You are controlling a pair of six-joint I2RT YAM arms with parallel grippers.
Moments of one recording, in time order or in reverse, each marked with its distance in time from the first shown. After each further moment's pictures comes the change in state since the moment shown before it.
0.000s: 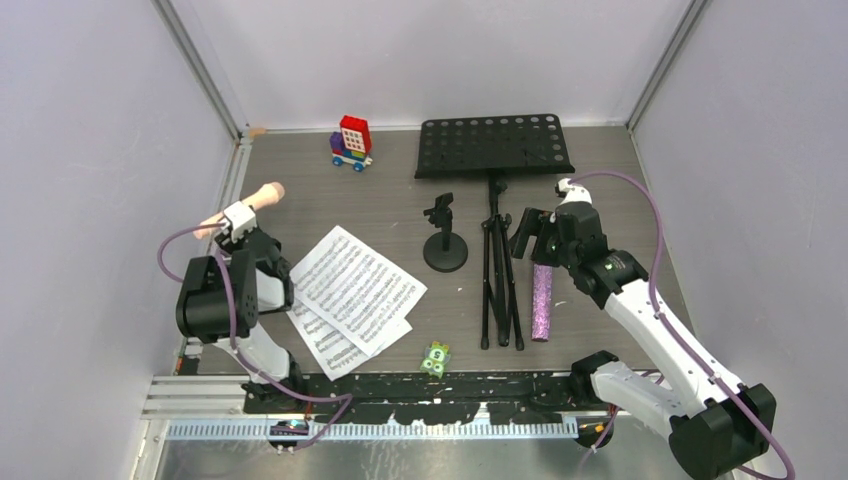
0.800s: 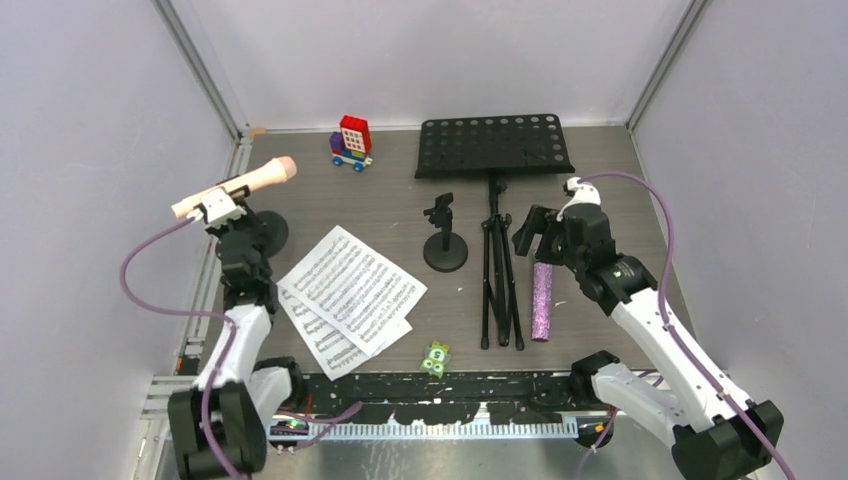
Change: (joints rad) left arm 0.005 -0.628 0.045 -0.560 0.361 -0.158; right arm 0.000 -0.045 0.009 0.000 0.021 0.001
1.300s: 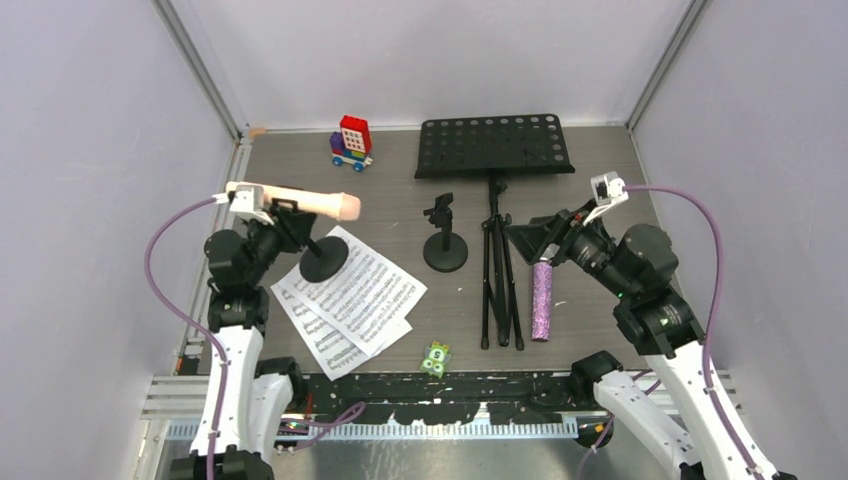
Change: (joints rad) left arm -0.009 -0.334 0.187 -0.656 0.816 -0.267; right arm -0.003 -0.289 0.033 0.178 -0.345 -0.002
